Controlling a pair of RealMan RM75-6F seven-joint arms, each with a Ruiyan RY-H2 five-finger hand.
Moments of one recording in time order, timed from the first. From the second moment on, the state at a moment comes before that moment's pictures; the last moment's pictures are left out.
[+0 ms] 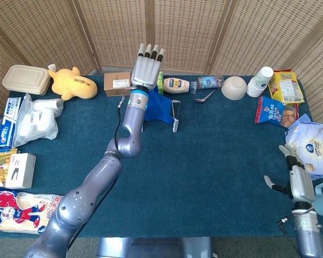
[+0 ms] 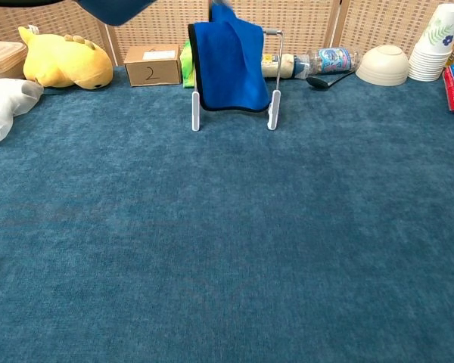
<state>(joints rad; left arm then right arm) -1.63 -2.01 -0.54 -0.20 0.63 0.58 0.76 0.14 -1.21 0.19 -1.72 -1.20 1.32 0.17</state>
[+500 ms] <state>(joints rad) -1.54 -1.96 -0.56 -0.36 0.68 0.66 0.67 0.13 -1.20 0.18 -1.72 -1.23 1.32 0.18</state>
